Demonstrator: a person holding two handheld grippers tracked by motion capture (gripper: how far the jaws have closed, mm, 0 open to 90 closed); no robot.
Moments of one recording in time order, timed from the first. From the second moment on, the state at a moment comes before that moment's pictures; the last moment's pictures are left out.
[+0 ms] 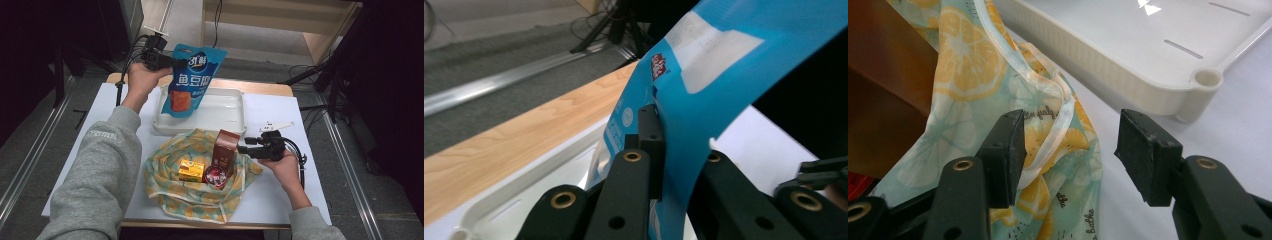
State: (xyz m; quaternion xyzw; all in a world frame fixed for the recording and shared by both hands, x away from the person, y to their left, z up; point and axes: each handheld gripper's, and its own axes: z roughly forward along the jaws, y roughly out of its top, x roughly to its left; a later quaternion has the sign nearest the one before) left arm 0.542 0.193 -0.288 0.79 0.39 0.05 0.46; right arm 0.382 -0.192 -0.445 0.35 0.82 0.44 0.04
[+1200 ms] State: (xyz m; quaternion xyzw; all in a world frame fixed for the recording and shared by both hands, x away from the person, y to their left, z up) left arm 0.532 0.182 -0.329 0.82 0.38 0.04 0.43; right arm 0.383 -0.189 -0.447 0.35 0.83 0.44 0.03
